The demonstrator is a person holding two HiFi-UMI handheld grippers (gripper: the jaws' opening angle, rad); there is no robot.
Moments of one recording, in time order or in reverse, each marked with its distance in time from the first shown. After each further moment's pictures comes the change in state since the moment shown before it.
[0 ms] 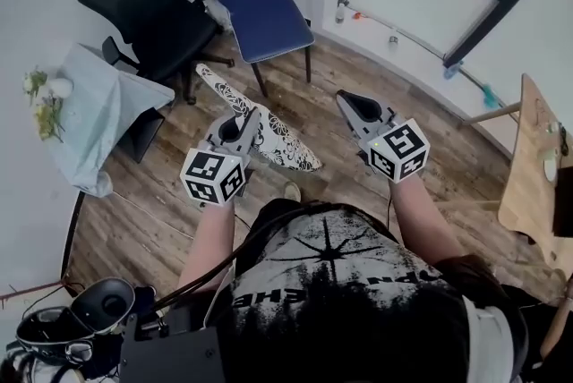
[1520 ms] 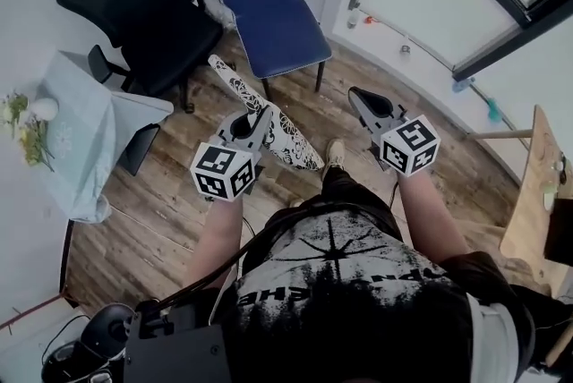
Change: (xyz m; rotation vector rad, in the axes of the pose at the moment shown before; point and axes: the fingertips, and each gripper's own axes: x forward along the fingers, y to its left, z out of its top) left arm 0.115 0.162 -0.004 -0.109 0.048 -0.054; right arm 0.180 -0.096 -0.014 0.072 0.100 -0.016
